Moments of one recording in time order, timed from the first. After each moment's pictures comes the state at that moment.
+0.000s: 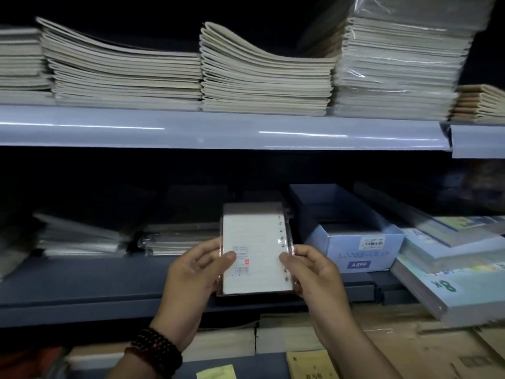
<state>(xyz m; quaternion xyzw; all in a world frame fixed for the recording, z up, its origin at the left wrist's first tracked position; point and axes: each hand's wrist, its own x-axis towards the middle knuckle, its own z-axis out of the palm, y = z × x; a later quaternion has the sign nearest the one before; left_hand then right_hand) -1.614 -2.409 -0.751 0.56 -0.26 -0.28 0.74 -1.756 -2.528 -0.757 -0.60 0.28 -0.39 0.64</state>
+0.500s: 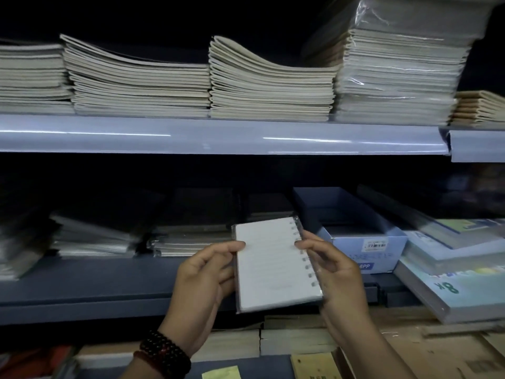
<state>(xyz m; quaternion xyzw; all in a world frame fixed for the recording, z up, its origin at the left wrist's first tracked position) -1.626 -2.401 -0.743 0.50 -0.24 -0.30 0.77 -1.767 -2.534 -0.751 -0.55 0.19 -0.46 0.67</state>
